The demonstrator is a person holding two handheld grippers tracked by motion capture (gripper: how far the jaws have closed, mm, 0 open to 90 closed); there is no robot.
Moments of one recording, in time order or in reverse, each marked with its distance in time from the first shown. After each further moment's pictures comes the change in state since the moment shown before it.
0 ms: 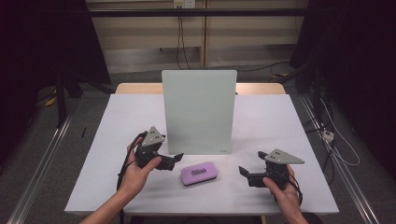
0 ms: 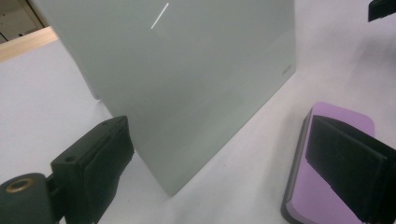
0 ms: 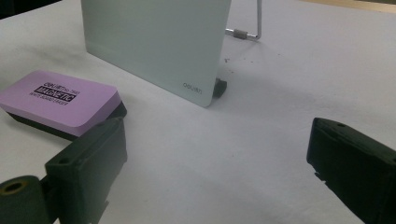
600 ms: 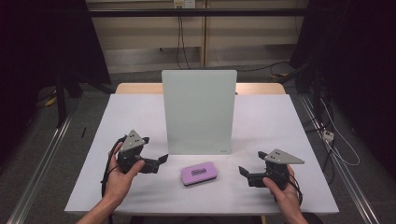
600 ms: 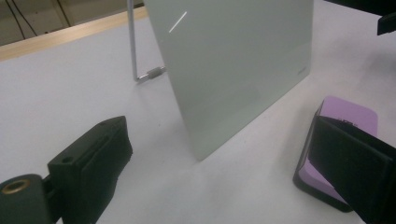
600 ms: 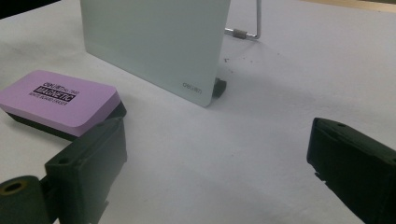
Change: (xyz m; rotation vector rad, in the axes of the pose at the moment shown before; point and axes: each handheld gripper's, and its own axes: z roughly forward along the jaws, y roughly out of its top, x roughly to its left) left arm 0.015 -0.023 -0.036 -0.042 0.064 -0.063; right arm 0.000 0.000 0.000 0.001 -0.004 0.000
